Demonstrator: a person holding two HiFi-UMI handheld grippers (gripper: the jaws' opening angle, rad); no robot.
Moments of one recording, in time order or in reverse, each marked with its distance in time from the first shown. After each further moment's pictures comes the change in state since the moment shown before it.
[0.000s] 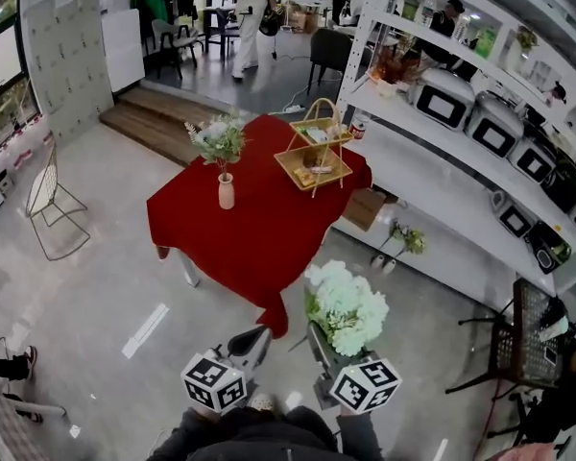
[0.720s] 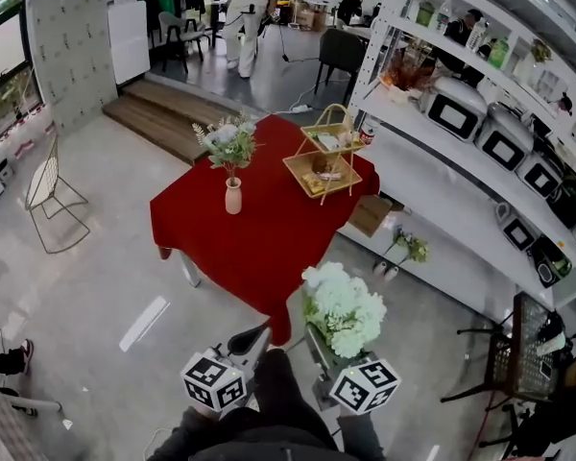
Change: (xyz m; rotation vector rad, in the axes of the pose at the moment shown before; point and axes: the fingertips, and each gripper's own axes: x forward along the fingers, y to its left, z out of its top) left arm 0.009 0.036 0.021 -0.020 -0.027 0.010; right arm 0.043 0.006 0.009 -0.003 0.024 0.056
